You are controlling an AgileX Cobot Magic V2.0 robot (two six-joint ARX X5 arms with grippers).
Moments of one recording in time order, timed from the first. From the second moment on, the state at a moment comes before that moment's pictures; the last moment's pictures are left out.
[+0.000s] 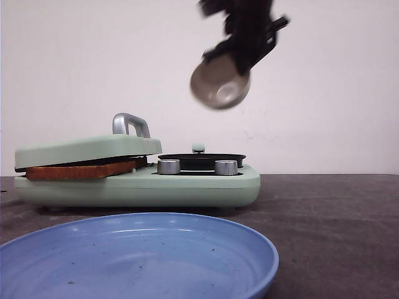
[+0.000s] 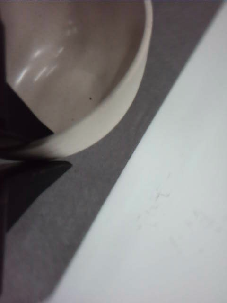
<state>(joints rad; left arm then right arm) -0.11 0.64 0.76 -0.38 0.37 -0.02 0.50 1.85 1.71 -0.30 0.40 -0.16</state>
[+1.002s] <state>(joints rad) -0.11 0.64 0.76 -0.38 0.37 -0.02 0.01 1.75 1.68 -1.05 -0.29 0.09</state>
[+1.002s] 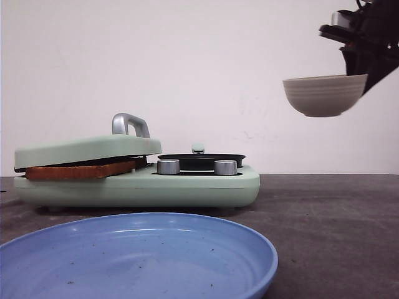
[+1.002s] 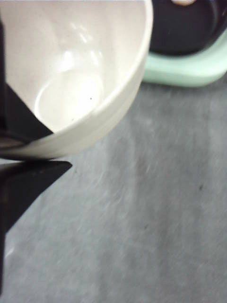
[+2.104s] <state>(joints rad) -0.11 0.65 0.76 -0.38 0.37 -0.02 -0.05 1.78 1.18 -0.61 -0.37 0.11</state>
